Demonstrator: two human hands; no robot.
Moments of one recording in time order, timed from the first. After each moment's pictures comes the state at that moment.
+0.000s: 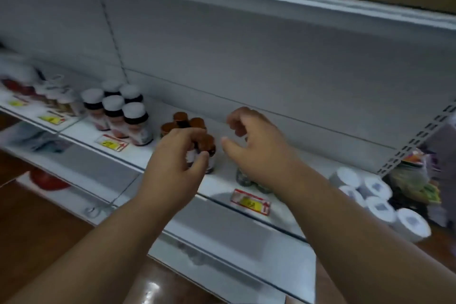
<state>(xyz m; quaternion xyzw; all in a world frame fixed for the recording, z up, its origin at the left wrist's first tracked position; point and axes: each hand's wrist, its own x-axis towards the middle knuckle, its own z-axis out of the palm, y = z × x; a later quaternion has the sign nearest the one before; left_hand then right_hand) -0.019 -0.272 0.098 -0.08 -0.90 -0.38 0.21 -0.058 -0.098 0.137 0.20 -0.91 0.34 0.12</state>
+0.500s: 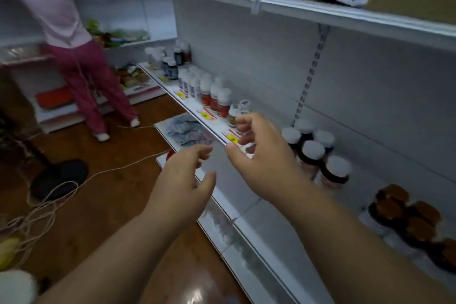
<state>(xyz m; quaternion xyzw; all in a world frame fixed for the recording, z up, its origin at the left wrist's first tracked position) 0.026 -0.640 0.103 0.15 -0.91 -0.31 0.25 -0.082 -0.505 0.145 0.39 -0.80 0.46 0.05</state>
